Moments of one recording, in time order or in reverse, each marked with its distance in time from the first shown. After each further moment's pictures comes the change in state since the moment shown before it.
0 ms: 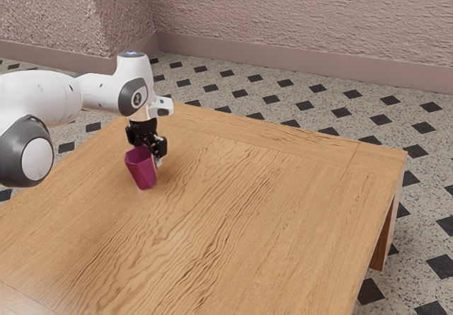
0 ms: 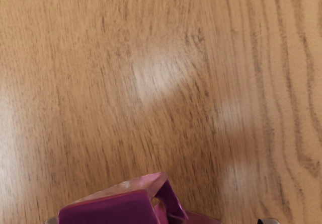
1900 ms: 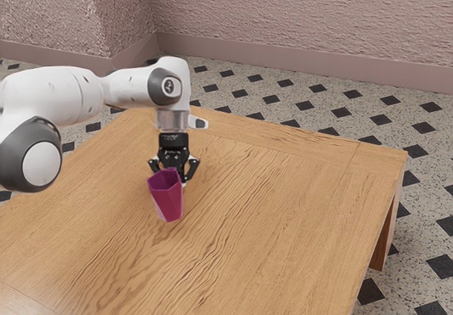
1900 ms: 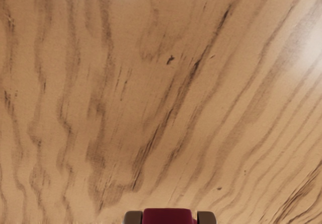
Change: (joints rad) arm -0.081 -0.012 -0.107 0.062 -0.181 -0.596 -0.598
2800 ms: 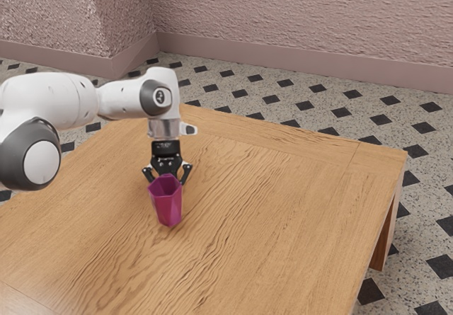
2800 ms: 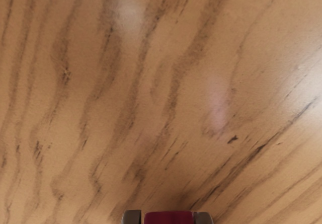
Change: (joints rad) arm 0.047 0.028 0.007 -0.041 -0.013 0.101 -0.106
